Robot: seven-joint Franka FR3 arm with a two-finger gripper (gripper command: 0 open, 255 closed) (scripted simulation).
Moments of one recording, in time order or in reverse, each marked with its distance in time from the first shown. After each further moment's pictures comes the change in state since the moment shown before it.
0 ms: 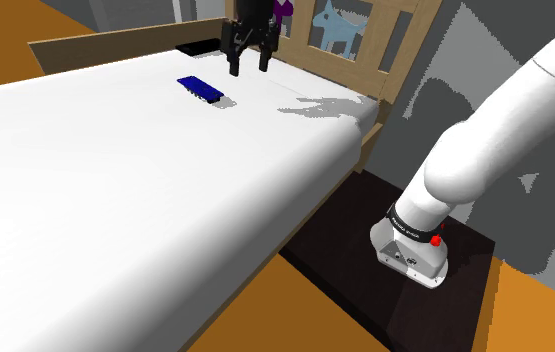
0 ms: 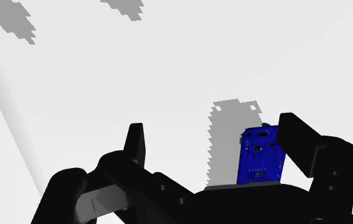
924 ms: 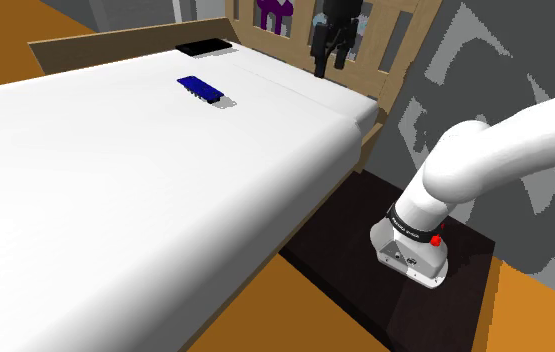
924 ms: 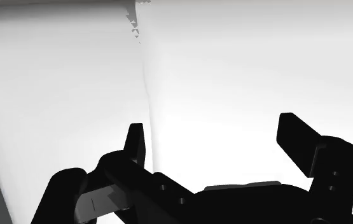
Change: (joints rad) arm -0.036 -0.438 -0.140 -0.305 -0.080 -0.215 -0.208
